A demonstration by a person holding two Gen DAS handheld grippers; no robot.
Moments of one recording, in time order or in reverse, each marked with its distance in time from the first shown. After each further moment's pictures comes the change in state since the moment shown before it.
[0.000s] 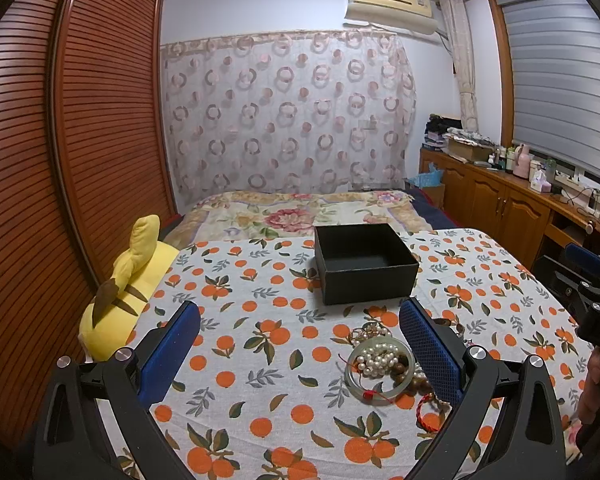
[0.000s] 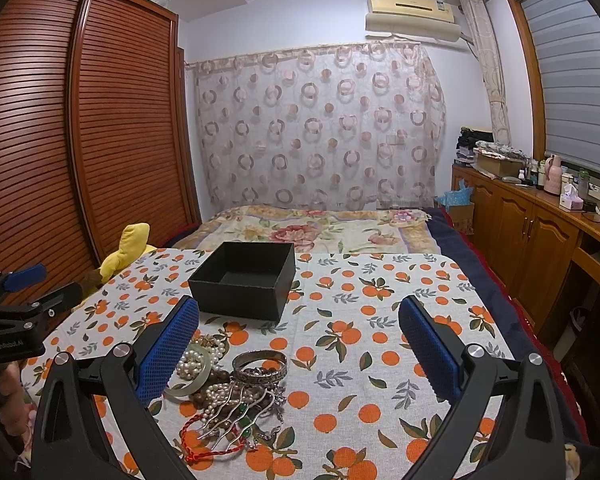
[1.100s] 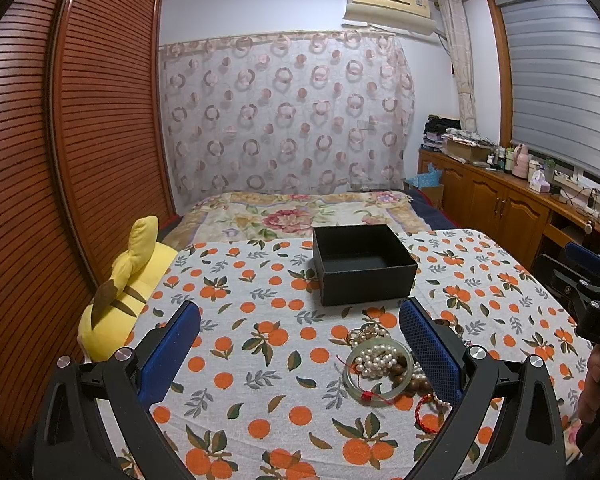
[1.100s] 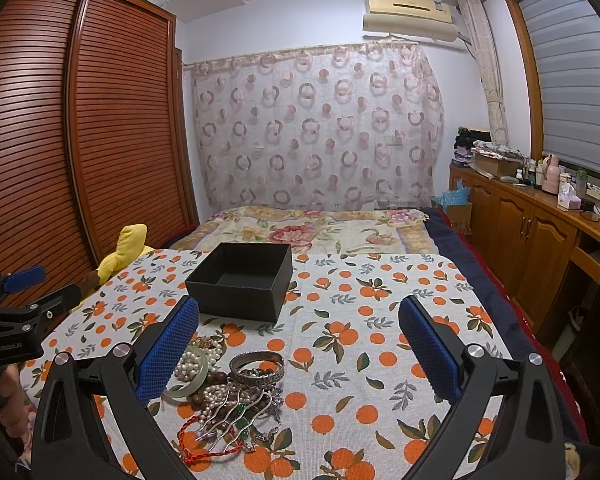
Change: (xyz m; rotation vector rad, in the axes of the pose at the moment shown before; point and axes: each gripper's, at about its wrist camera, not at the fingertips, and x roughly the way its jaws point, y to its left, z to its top) left arm -0.002 0.000 0.000 -0.001 -0.005 -0.002; right arm 0.000 0.000 0.001 0.001 0.000 0.003
